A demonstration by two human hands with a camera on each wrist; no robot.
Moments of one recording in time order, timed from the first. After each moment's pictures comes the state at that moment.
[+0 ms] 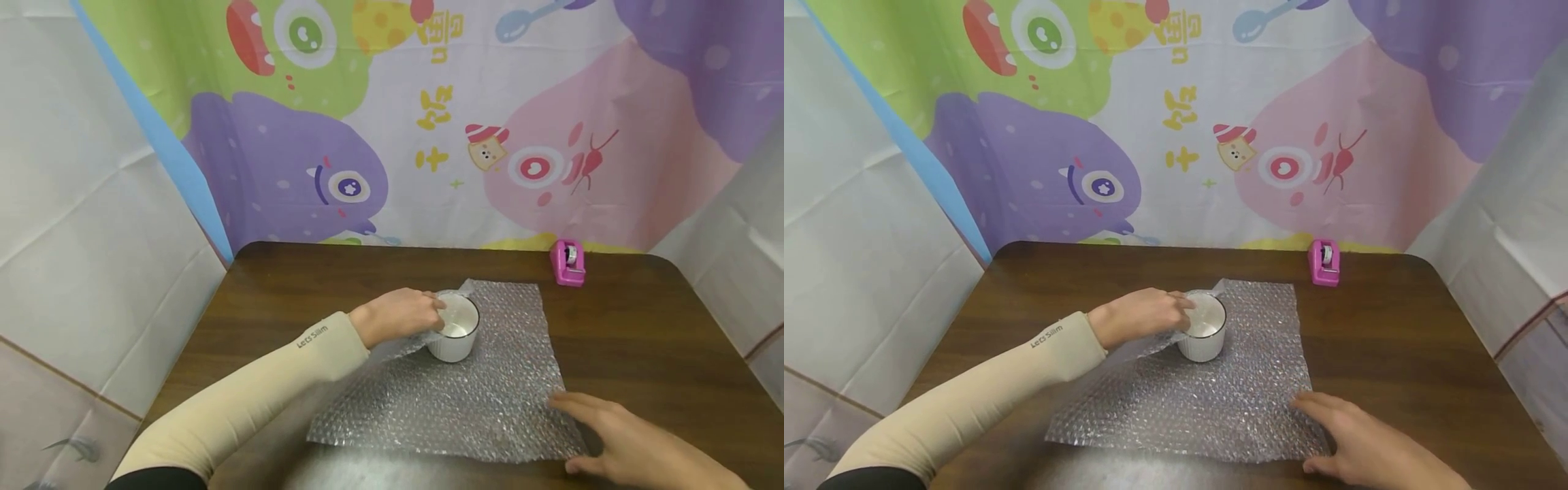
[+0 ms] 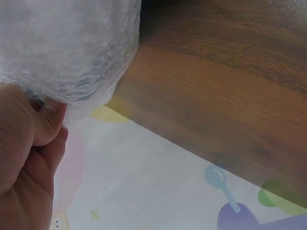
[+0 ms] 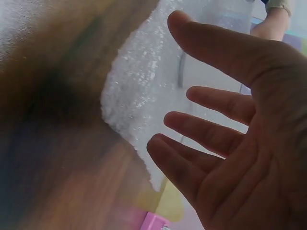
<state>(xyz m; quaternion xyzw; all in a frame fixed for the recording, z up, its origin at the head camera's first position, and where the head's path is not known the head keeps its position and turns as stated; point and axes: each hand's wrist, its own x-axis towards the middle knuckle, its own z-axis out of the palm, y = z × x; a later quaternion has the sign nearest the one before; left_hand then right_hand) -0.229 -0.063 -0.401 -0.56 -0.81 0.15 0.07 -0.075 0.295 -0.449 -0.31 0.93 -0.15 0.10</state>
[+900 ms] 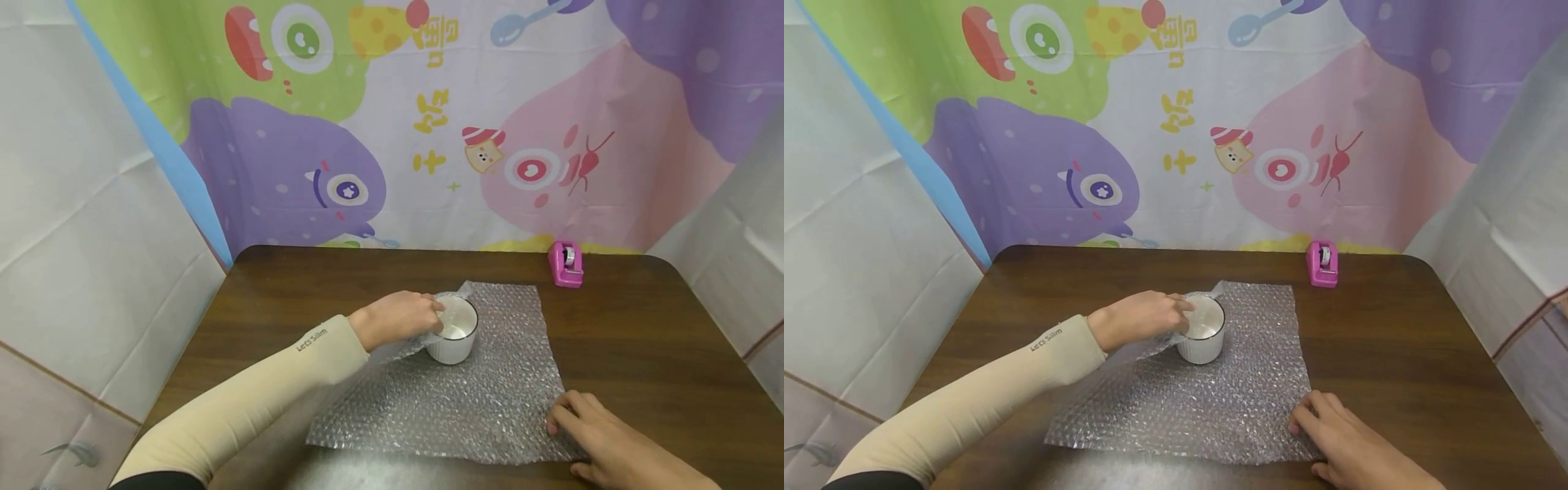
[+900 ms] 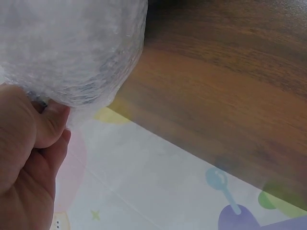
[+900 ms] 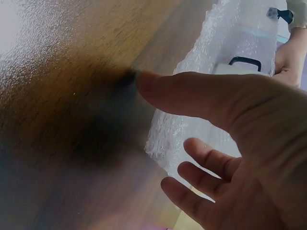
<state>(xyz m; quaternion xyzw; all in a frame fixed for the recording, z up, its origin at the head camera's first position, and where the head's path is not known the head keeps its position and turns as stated) -0.228 -0.063 -0.400 -0.55 -0.82 0.13 0.06 -0.076 0.296 -0.481 -0.44 0.88 -0.14 -0.09</state>
